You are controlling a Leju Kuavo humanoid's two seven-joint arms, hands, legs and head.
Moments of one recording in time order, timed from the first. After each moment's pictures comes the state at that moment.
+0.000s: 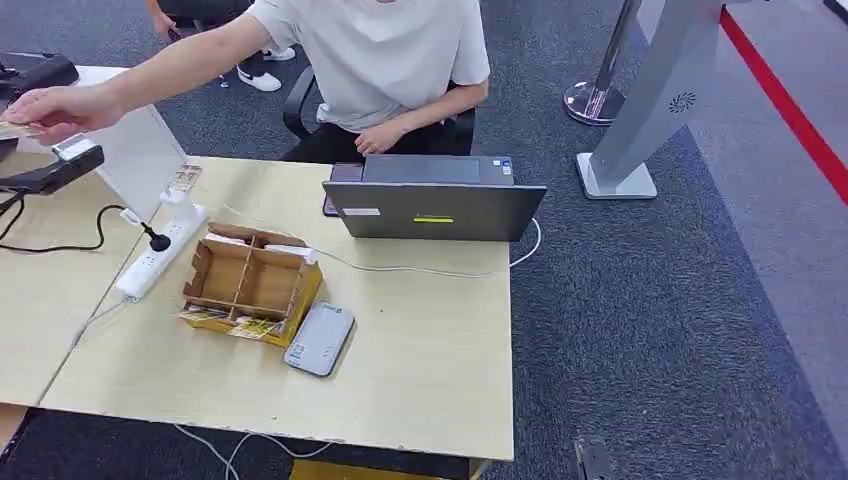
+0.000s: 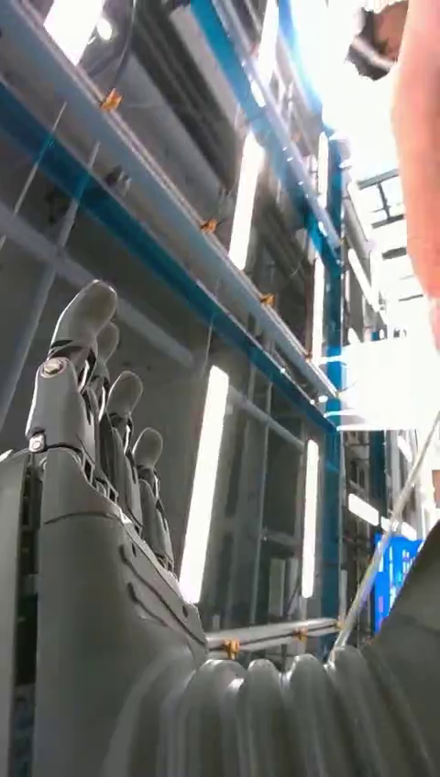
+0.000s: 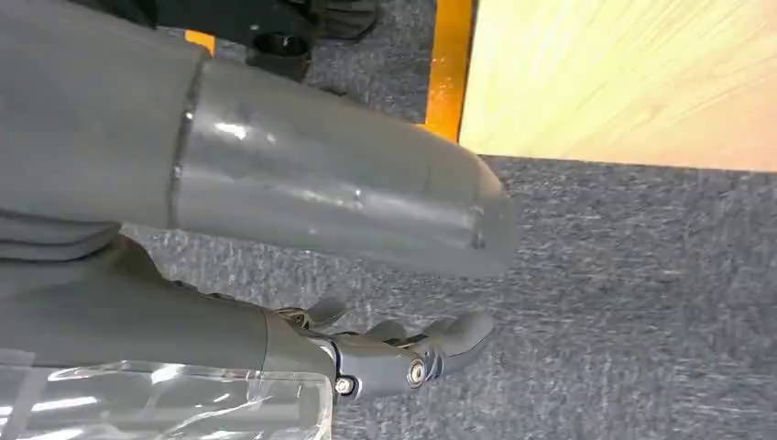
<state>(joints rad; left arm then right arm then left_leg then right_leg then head) -0.78 0.60 -0.11 -1.05 -1.36 0.39 0.03 -0.17 0.15 -0.57 -0.24 0.61 -0.14 -0.36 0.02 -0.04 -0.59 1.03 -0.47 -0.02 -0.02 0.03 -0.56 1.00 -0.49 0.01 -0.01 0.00</state>
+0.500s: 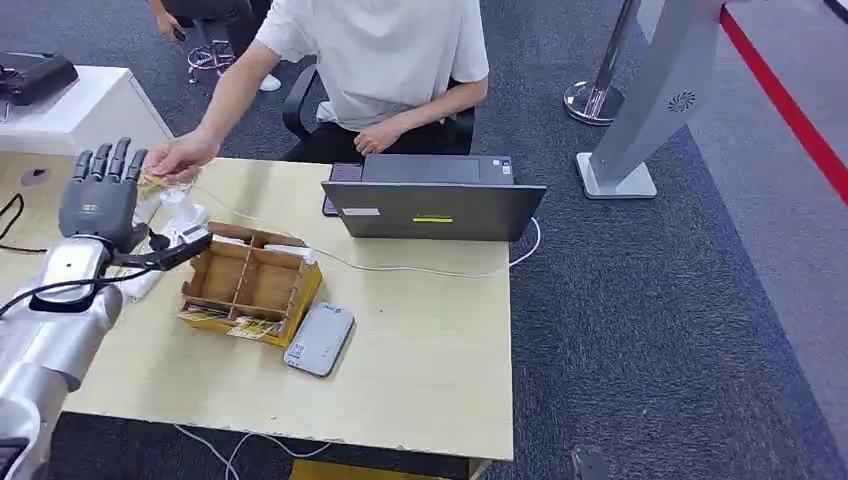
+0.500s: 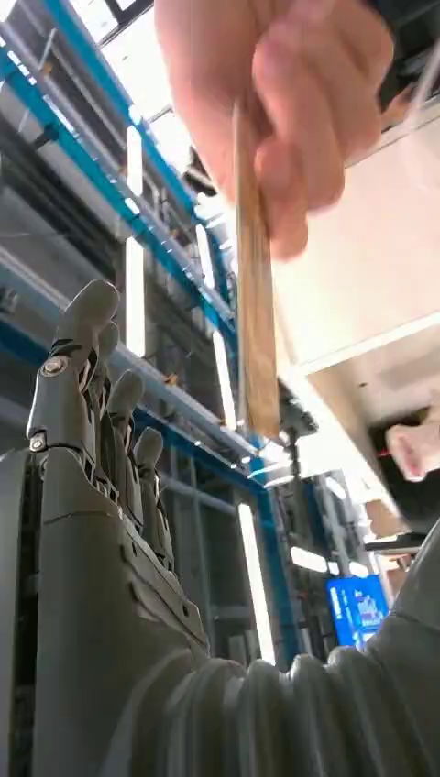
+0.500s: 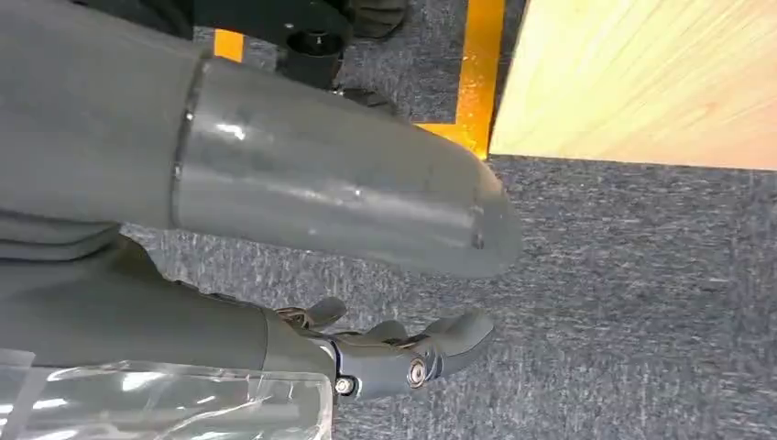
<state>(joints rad) -0.68 0.40 -0.22 -0.76 -1.44 0.50 0.11 -0.15 0.15 -0.56 -0.24 0.61 -0.15 -0.34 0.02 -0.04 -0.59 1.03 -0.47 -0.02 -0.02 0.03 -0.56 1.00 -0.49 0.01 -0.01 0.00</state>
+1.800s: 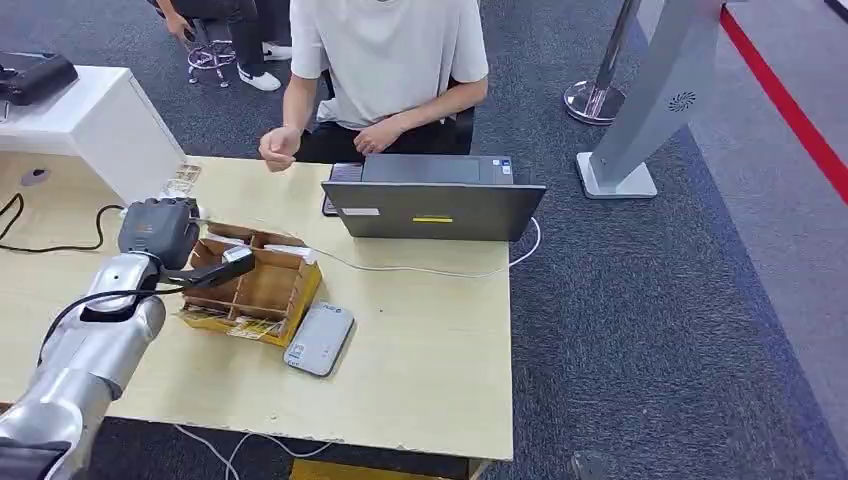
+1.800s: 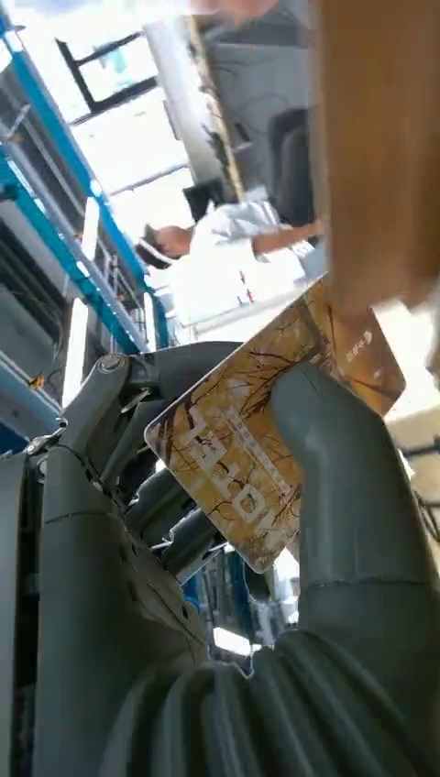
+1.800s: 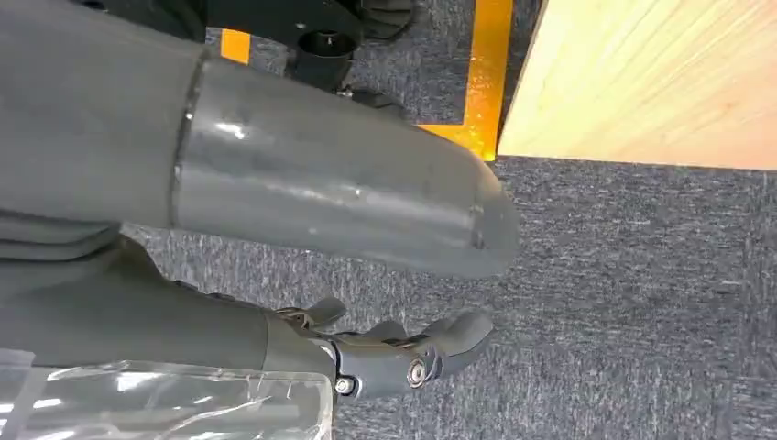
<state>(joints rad) -0.65 0.30 -0.24 -0.74 -1.32 0.48 -0.02 -0.13 0.15 -0.55 -0.23 0.59 -0.15 -0.35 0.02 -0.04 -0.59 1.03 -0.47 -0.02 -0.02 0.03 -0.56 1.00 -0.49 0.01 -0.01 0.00</state>
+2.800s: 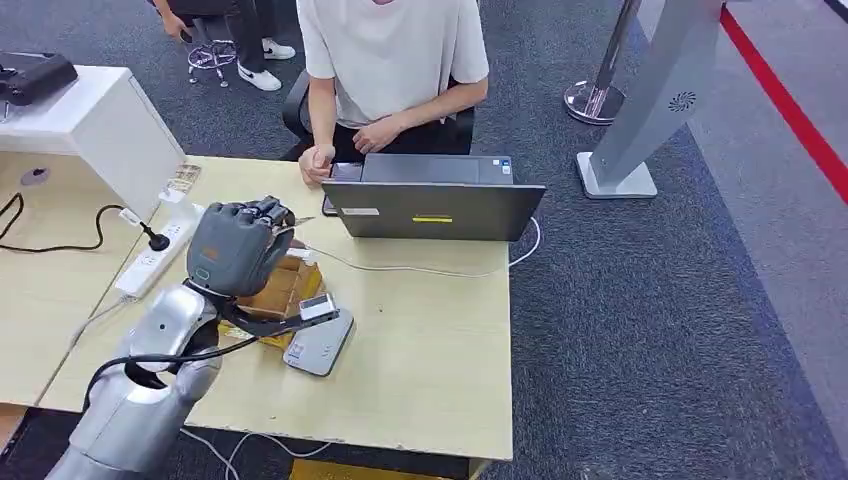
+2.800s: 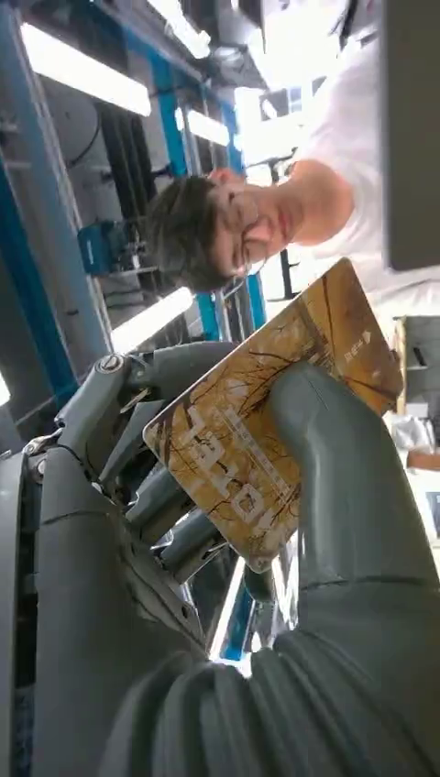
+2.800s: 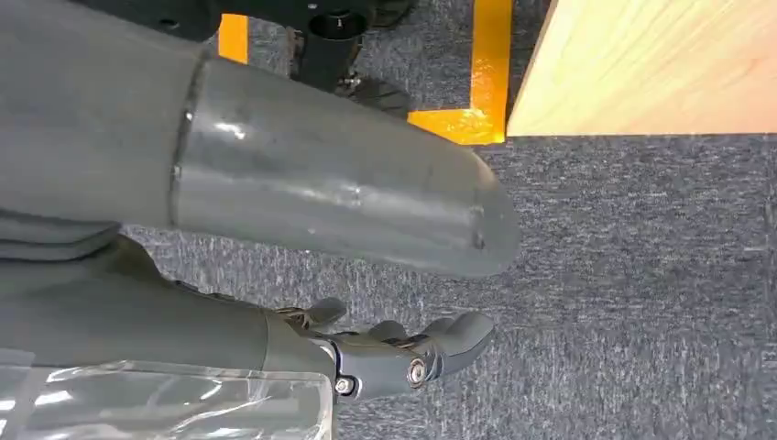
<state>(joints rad) -0.36 0.23 -0.40 -1.54 -1.30 0.39 -0.03 -0.10 0.15 -0.58 -0.23 0.56 -0.19 -0.39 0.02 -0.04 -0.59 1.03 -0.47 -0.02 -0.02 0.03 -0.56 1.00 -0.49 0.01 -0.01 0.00</state>
